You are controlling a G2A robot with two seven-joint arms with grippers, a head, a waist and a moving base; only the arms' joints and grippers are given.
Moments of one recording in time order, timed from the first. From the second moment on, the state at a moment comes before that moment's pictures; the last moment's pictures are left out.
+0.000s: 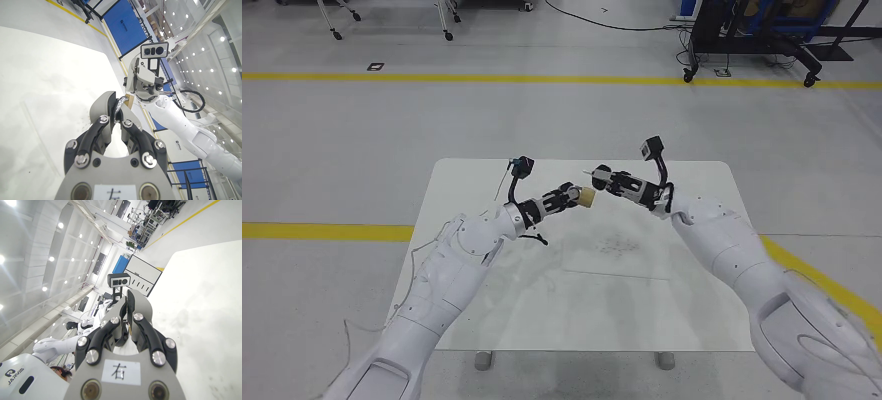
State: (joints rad) left arm 0.90 -1.34 -0.97 -1.11 0.06 -0.33 -0.58; right arm -0.62 -1.24 0.62 -0.58 0.78 -0.80 0.90
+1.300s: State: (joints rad) left arm 0.93 -1.41 -1.00 -1.10 -0.35 -0.02 -0.32; right arm -0.80 -1.18 0.78 -0.80 0.72 -0.56 0.76
